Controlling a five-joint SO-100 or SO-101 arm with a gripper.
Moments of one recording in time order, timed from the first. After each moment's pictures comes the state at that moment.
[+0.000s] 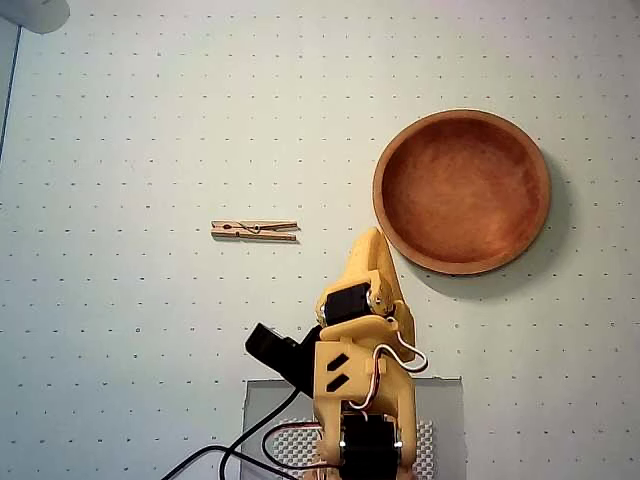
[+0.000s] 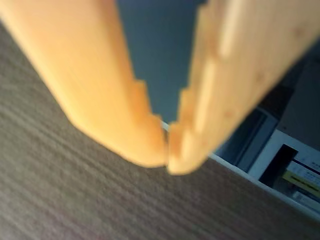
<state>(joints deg) 0.3 167.7 115.6 73.7 -34.3</state>
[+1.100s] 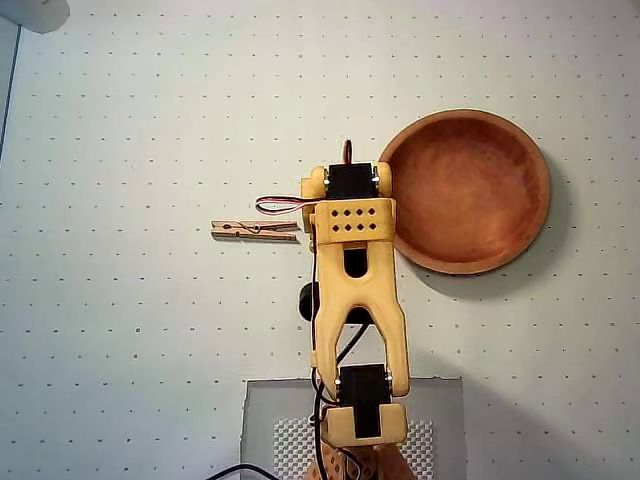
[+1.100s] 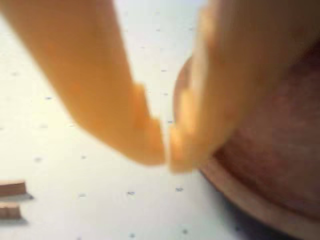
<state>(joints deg) -5.4 97.6 90.3 97.4 -88.1</state>
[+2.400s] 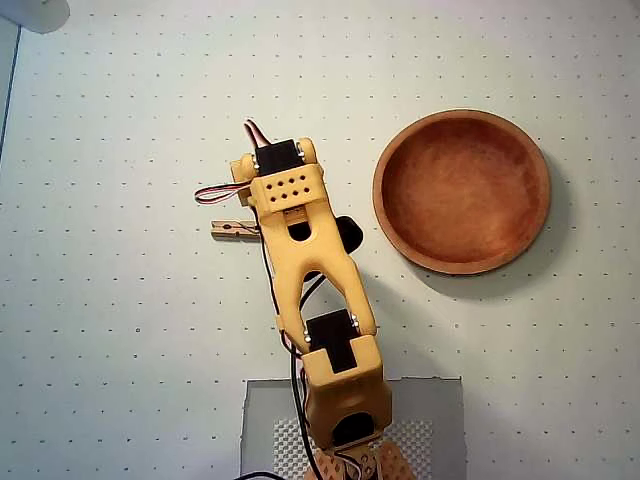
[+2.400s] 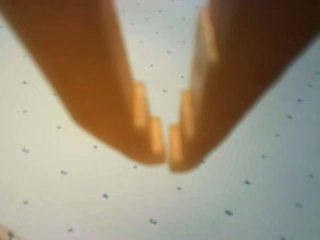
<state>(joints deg) -19.4 79.0 81.6 76.6 -104.0</state>
